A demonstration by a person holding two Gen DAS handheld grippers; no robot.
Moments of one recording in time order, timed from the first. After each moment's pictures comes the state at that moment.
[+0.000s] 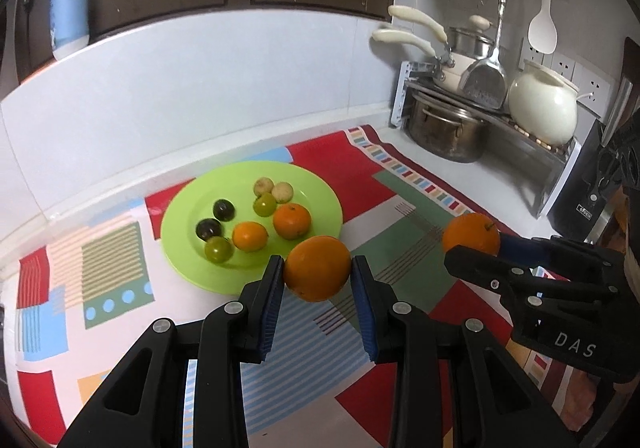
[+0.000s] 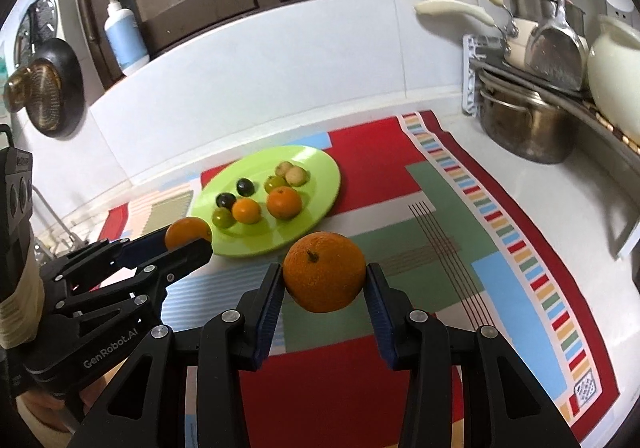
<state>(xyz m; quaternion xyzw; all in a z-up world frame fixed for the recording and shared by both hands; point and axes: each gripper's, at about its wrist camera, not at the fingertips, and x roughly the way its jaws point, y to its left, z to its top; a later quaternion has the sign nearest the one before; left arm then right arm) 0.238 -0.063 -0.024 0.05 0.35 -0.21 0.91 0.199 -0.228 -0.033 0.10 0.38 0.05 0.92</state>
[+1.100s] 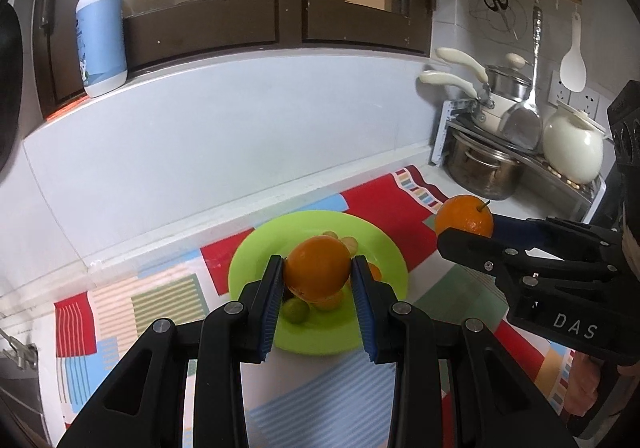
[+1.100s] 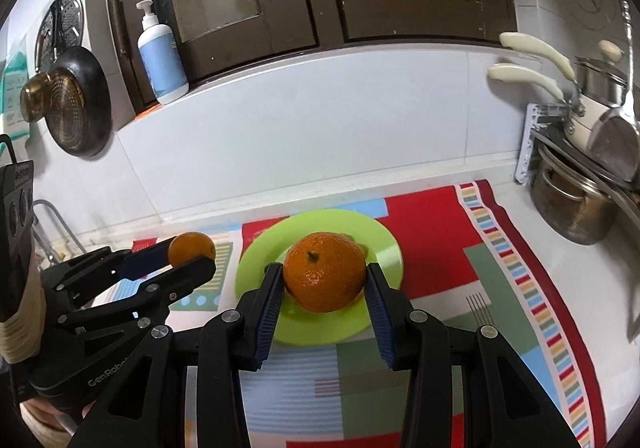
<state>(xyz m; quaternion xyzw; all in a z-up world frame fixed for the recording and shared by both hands) 0.290 -0.014 0.014 0.05 0.32 -0.18 0.93 0.266 -0.178 0.013 0.07 0.33 0.10 0.94</state>
